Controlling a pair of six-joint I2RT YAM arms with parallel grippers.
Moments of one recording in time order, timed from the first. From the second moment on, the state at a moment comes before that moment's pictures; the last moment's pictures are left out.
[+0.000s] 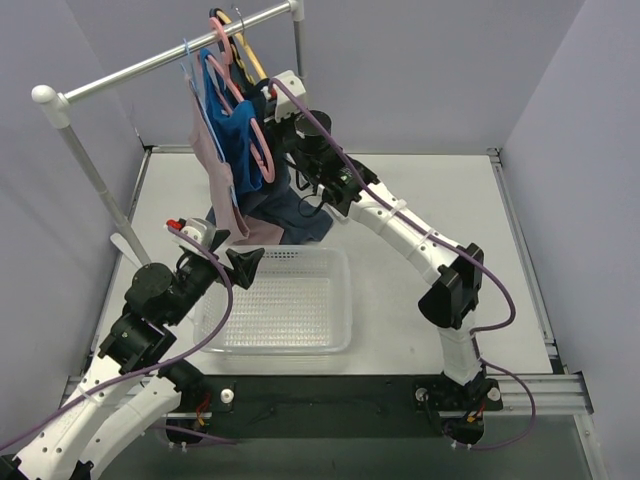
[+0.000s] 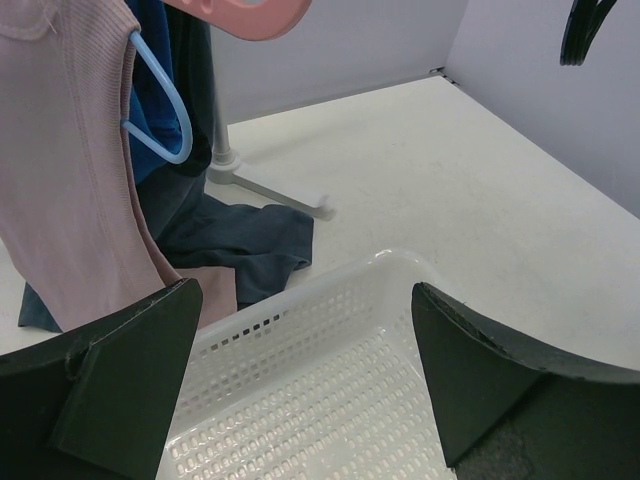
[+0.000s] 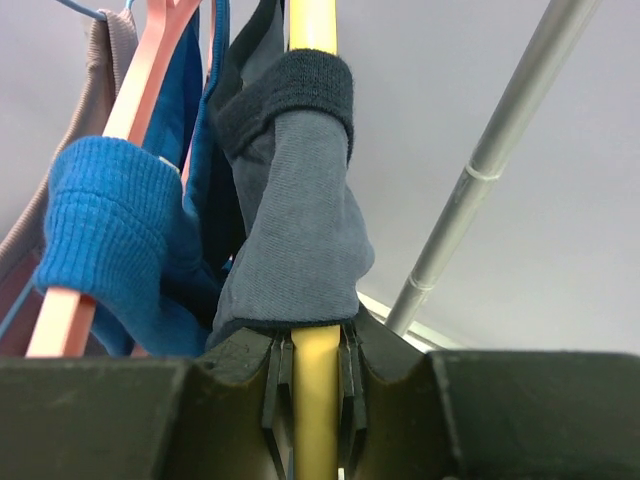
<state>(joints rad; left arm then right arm) -0.60 0.54 0.71 -0.17 -0.05 -0.15 0.81 2.01 2.11 -0.05 0.38 -0.19</state>
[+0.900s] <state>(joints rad) -0.59 0.54 0.71 -0.16 -0.04 -0.14 0.71 1.56 1.47 -0.01 0.32 -0.17</state>
